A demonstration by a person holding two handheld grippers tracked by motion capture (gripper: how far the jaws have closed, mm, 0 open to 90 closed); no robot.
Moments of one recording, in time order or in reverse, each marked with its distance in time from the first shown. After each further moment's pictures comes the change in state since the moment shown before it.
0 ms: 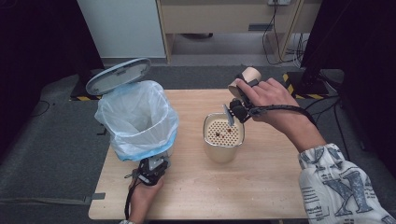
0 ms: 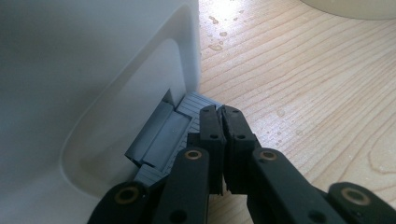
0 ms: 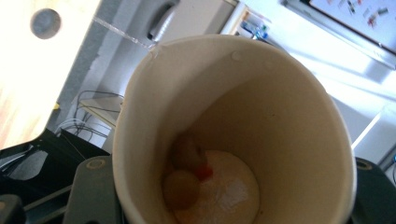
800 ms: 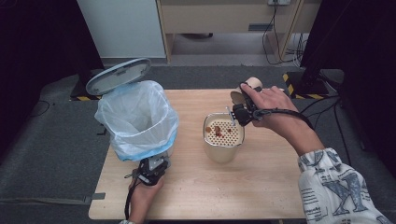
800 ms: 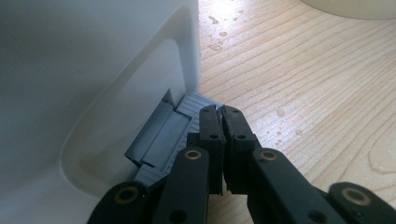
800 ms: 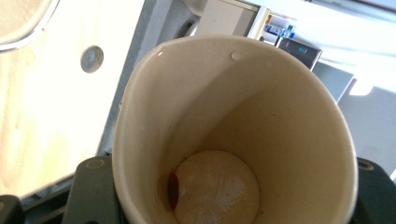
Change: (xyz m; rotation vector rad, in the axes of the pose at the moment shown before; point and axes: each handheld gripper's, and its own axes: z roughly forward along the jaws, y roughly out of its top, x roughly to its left) left arm 0.000 0.000 0.000 -0.001 0.000 0.000; right arm 0.026 -0.001 0.009 -0.059 0.106 0.162
